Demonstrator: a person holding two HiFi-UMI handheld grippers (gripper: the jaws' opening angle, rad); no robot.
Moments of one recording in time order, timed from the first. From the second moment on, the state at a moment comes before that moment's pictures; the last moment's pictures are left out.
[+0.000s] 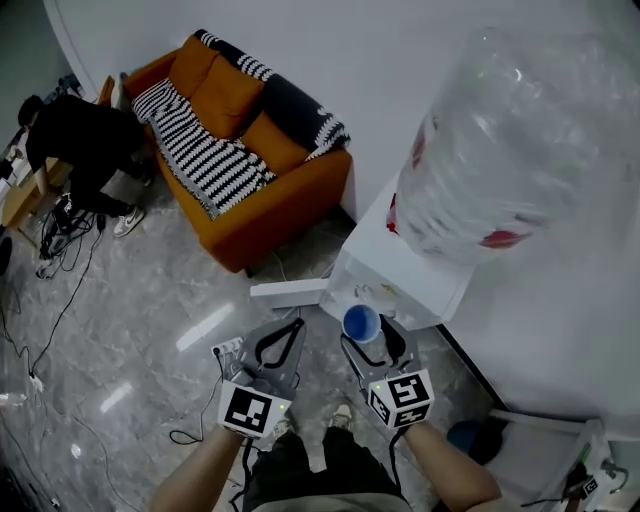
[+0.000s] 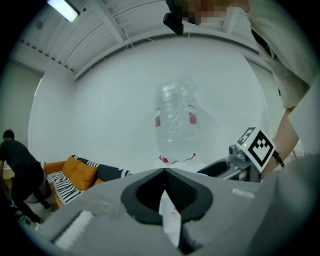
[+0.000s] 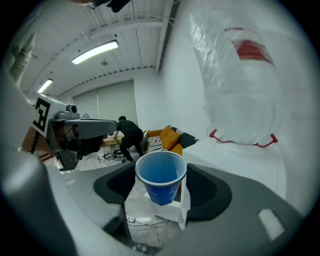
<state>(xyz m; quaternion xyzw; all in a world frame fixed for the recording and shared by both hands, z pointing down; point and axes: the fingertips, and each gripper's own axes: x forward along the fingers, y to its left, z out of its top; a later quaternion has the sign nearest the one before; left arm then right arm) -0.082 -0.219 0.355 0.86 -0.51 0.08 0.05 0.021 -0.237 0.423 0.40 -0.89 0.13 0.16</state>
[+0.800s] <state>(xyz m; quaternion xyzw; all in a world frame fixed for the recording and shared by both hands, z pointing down) -0.099 -0.261 0.591 0.84 -0.52 0.10 0.11 0.029 -0.282 0.669 0.45 -0.84 0.20 0.21</state>
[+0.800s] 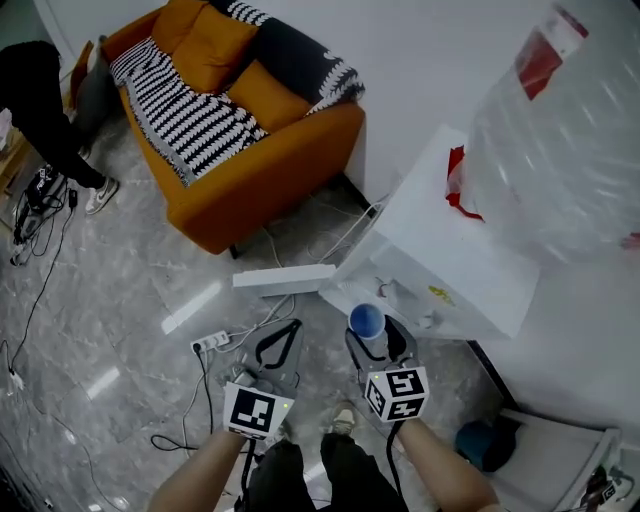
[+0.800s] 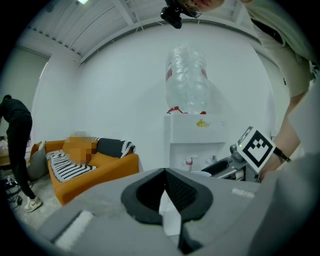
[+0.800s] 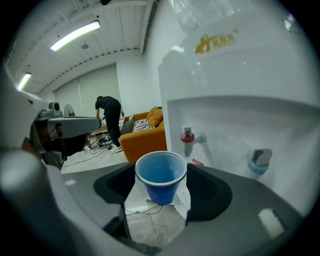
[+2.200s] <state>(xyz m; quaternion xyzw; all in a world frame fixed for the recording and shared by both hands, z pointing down) -0.107 -0.273 0.661 0.84 -0.52 0.11 0.12 0.055 -0.325 0.779 0.54 -0.79 0.17 0.24</state>
